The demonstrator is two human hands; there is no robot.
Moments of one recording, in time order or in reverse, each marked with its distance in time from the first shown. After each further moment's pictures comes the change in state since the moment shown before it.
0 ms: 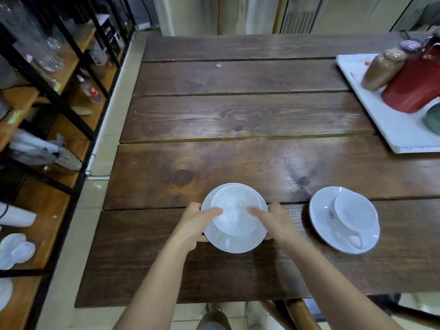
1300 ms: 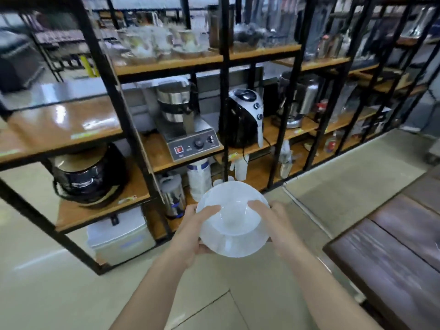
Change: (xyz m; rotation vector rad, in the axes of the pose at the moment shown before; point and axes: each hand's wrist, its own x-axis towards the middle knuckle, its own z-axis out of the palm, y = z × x) left_hand -0.350 -0.330 -0.275 -0.996 0.788 0.312; right_hand -0.355 -0.004 0.367 -0.189 -0.887 -0.629
